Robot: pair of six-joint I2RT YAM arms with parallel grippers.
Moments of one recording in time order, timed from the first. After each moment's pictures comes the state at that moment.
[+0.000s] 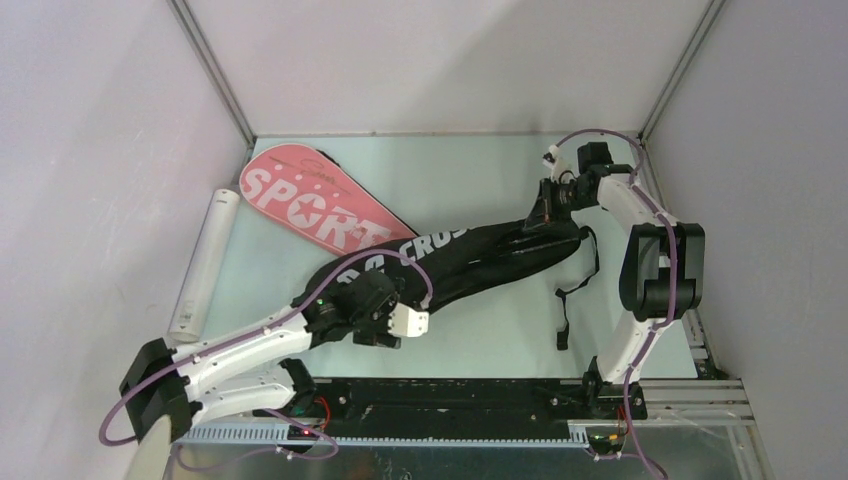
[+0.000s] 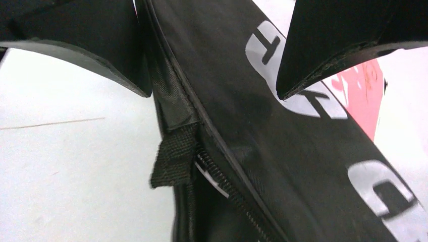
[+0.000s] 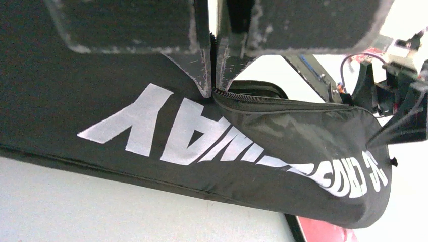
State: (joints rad) left arm -0.96 1.01 0.61 -0.59 -0.12 0.83; right arm 0.01 1.83 1.38 -0.73 -0.73 0.02
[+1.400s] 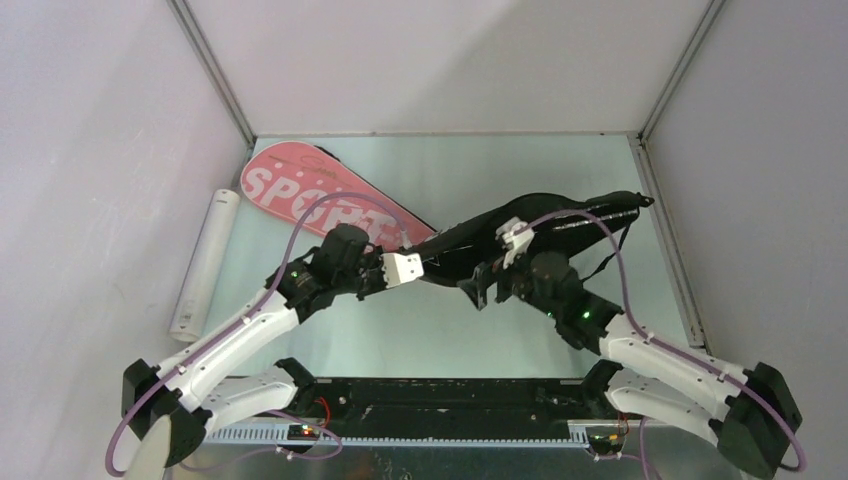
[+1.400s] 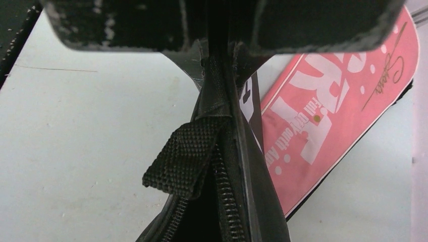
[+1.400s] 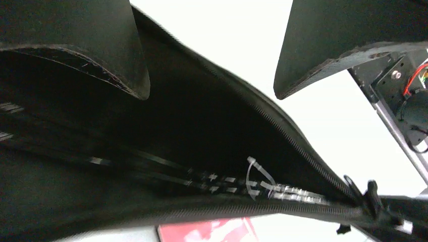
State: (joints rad) left arm -0.69 1.00 0.82 -0.58 0.15 0.71; right arm 0.74 0.91 0.56 0.07 -0.07 0.21
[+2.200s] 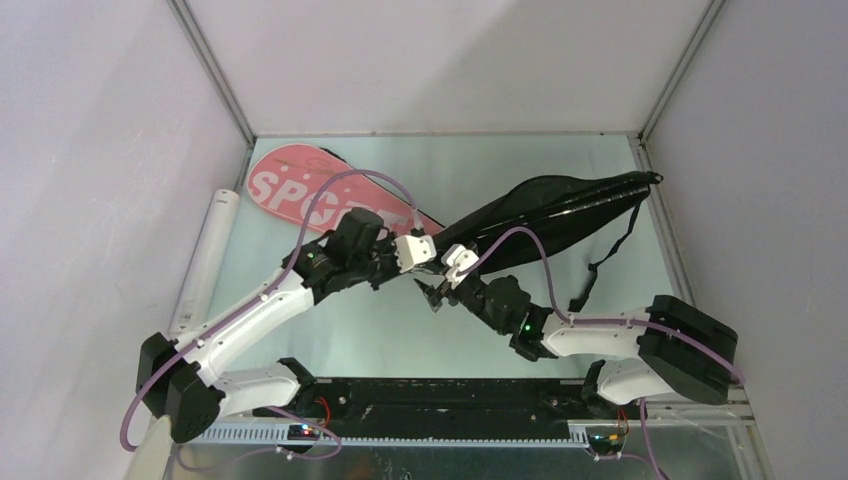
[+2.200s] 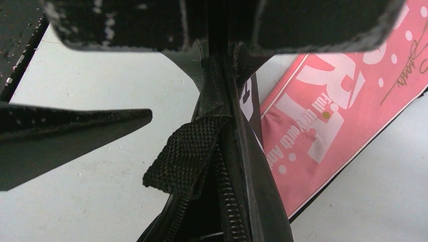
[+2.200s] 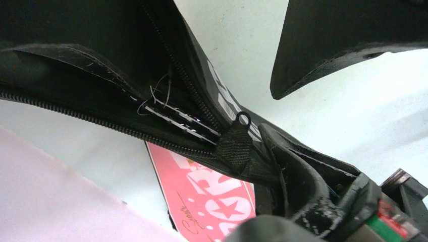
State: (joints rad) left arm -0.70 1.14 0.93 -0.56 0.22 0.60; right arm 1.08 1.34 0.48 0.84 0.24 -0.11
